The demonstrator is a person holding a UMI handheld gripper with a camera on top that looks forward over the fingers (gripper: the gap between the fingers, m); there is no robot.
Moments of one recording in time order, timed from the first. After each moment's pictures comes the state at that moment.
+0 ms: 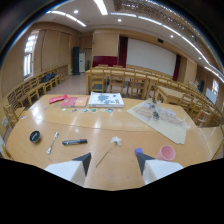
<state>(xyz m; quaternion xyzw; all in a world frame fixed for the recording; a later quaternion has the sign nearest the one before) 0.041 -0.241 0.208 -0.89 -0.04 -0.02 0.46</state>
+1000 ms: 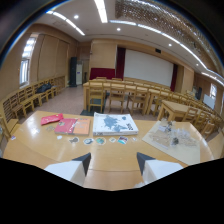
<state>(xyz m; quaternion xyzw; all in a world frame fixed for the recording) -0.060 -0.029 0.202 -0.85 -0.03 -0.04 0.52</state>
